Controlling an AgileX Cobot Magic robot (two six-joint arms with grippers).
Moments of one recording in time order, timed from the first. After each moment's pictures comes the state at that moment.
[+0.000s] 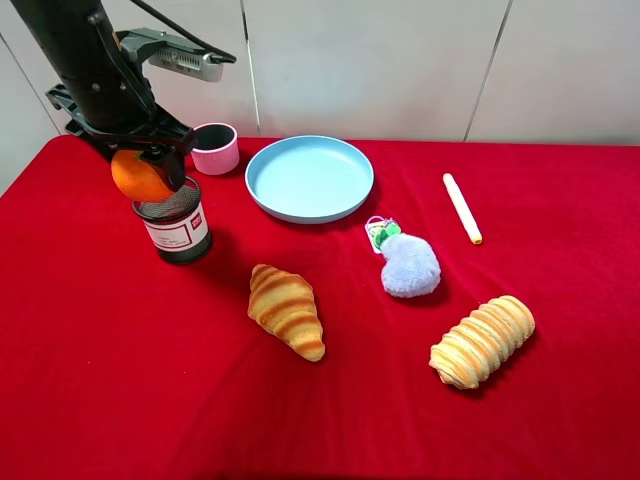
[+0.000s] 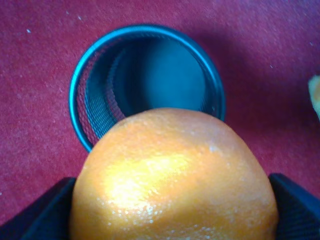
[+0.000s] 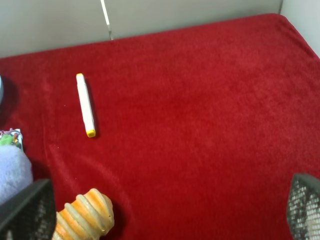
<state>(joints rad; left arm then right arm) -0.36 1.76 -1.33 0.13 0.93 0.02 -0.03 -0.01 -0.50 -0.09 1.02 0.13</state>
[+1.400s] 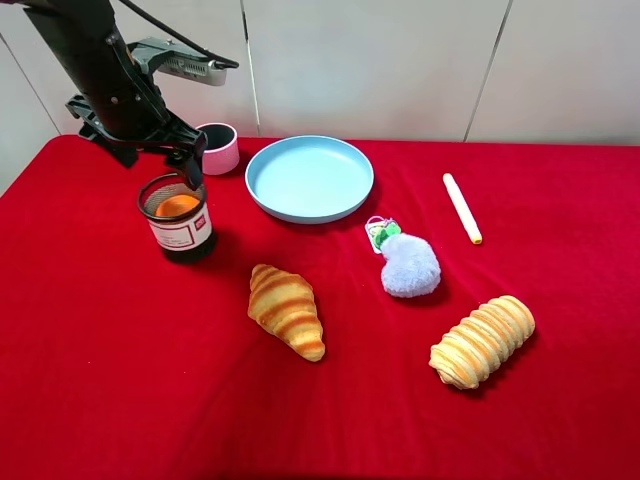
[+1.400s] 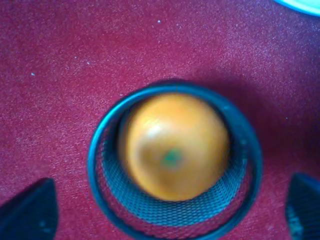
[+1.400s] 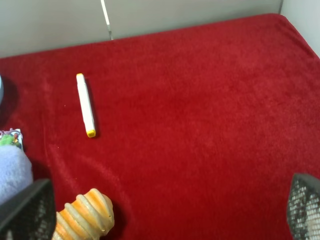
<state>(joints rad) -0.34 1.82 -1.33 0.10 0.80 0.04 -0.03 -0.01 -0.50 -0.09 1.02 0.13</state>
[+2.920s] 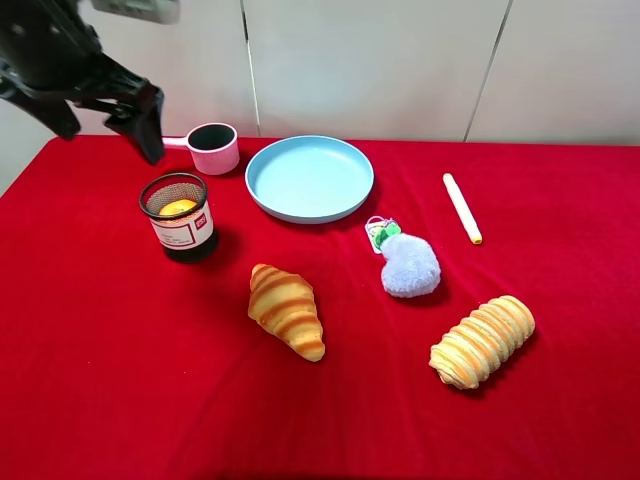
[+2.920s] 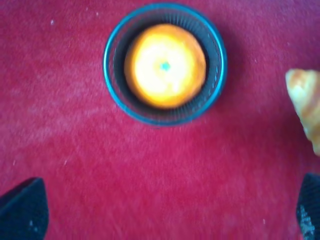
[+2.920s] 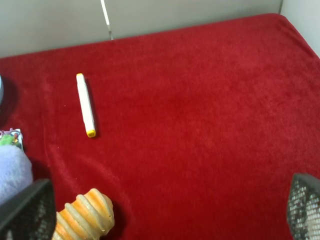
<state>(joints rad) -0.34 1.57 -1.33 0.08 1.06 0.04 -0.03 -0.01 -0.50 -0.09 1.02 0.13</state>
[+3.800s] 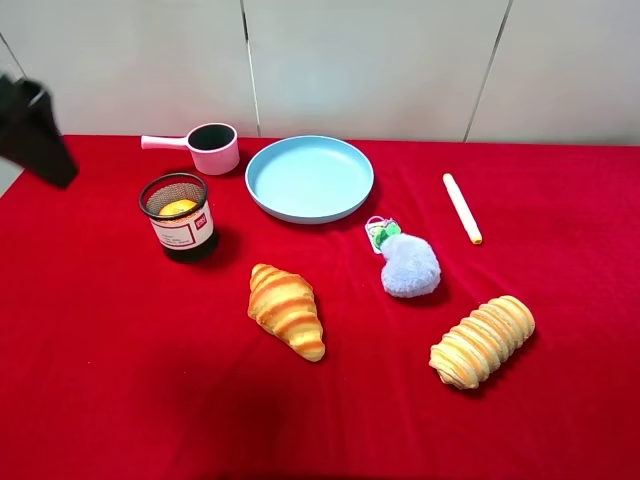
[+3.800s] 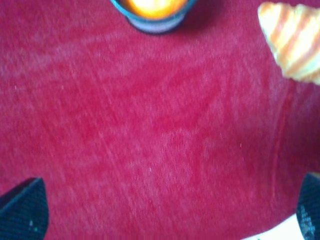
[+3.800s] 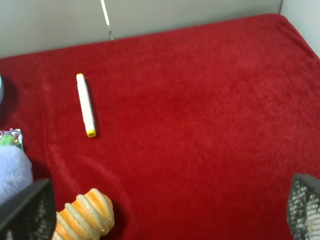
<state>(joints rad) -0.34 1.16 -1.10 0.04 1.17 0.02 -0.03 -0.01 -0.50 -0.09 1.02 0.13</state>
